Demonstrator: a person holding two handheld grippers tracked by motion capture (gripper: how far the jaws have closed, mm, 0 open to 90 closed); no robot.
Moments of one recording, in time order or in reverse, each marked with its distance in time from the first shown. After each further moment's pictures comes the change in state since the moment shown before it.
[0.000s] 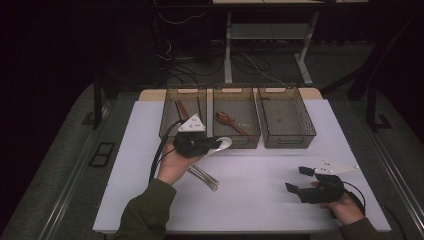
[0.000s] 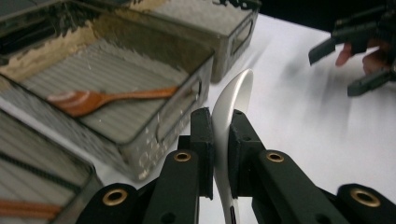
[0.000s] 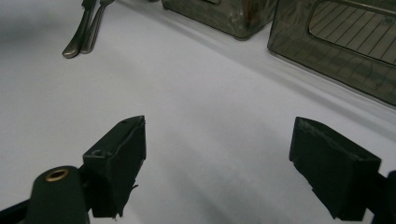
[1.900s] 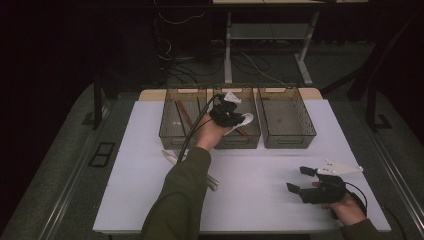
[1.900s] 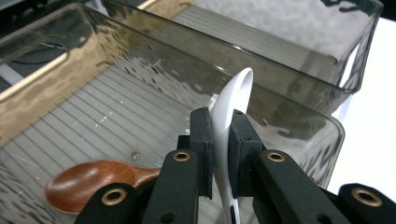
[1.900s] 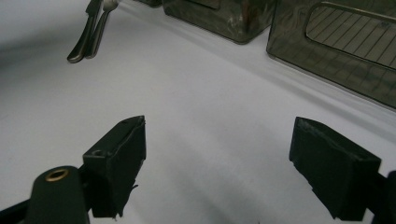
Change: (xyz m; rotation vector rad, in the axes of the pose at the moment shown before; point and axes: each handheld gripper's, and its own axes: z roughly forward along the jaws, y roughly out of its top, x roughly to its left) left arm 0.051 0.048 0.123 0.153 0.091 0.014; right arm 0.000 -0.001 -0.004 -0.013 0.010 0.013
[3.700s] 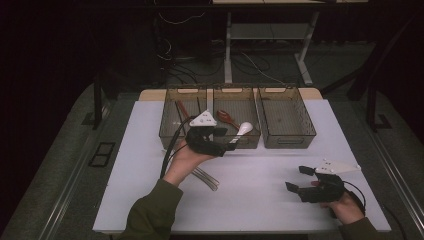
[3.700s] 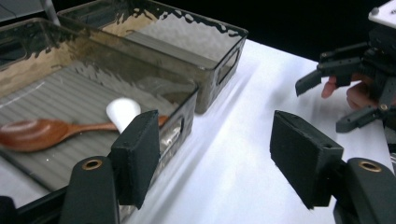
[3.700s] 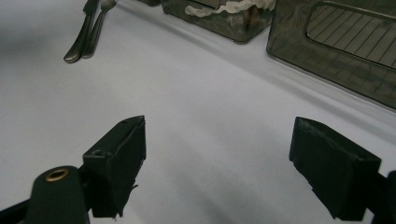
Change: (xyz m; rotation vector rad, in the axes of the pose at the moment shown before) left arm -0.051 -0.061 -0.099 -0.205 -0.145 -0.055; right arm 0.000 0.002 0.004 0.008 0.000 0.004
